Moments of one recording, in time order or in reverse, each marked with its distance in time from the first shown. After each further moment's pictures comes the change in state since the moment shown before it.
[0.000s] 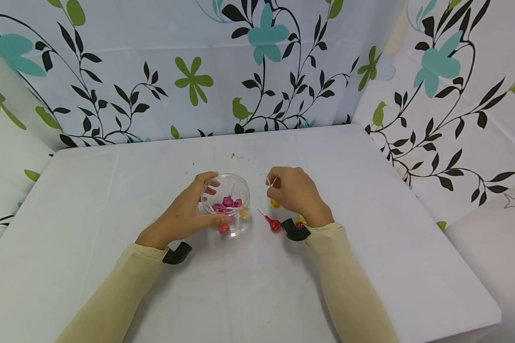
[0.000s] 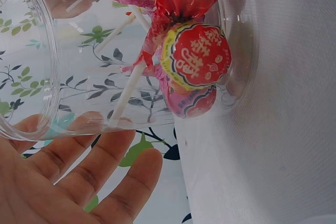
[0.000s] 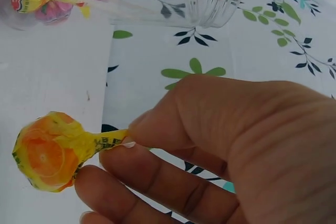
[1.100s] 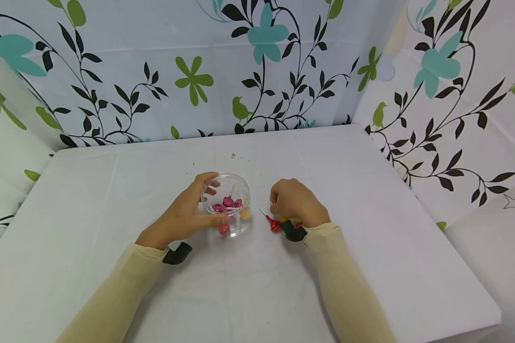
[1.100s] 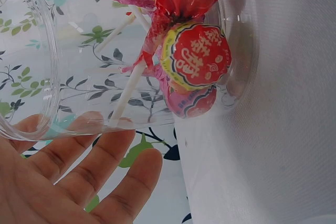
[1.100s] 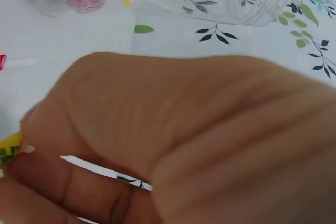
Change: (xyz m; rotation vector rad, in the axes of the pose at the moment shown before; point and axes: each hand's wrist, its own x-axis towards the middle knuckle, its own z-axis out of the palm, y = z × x) left_hand 0.000 -0.001 0.001 0.008 0.002 0.014; right_hand 0.005 0.013 0.013 -0.050 -0.314 0.114
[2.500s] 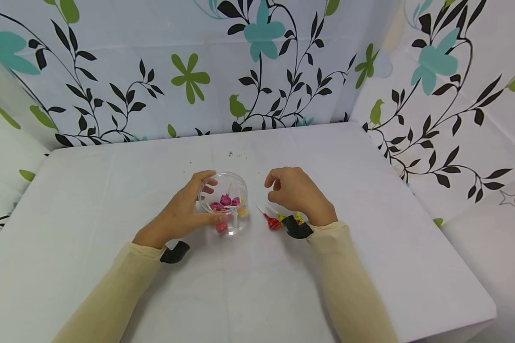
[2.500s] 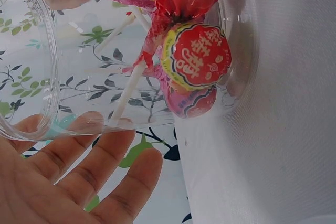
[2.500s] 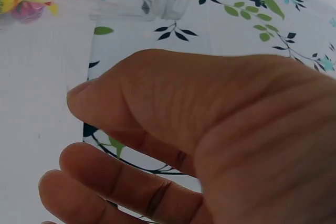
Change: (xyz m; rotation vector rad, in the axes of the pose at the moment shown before) left_hand 0.000 0.001 -0.001 -0.005 -0.011 -0.008; right_hand -0.019 -0.008 -0.021 0.083 0.175 -0.110
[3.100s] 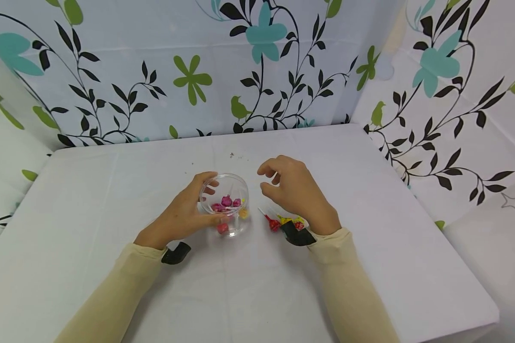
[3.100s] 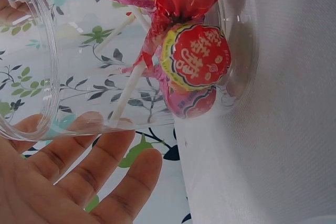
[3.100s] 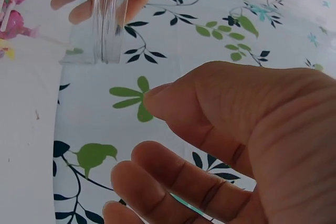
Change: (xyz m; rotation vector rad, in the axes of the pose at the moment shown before) left_hand 0.000 -0.001 0.001 0.002 0.005 0.004; right_hand -0.015 -0.025 -0.008 0.086 0.265 -0.213
